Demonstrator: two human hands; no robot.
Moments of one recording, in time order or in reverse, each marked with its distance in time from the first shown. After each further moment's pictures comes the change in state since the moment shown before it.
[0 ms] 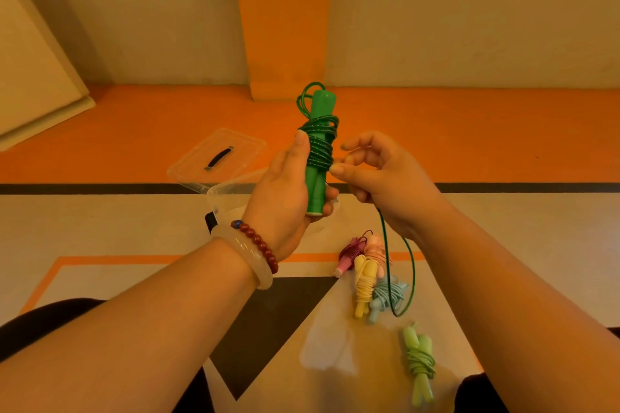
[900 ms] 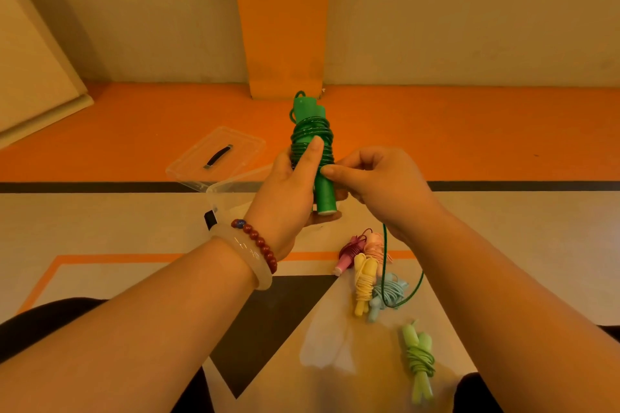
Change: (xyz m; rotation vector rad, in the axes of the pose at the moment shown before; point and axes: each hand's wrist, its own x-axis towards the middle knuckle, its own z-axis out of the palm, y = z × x) left_hand -0.002 0.000 0.000 0.180 0.023 -0.028; right_hand -0.002 0.002 0.008 -0.229 0.088 0.025
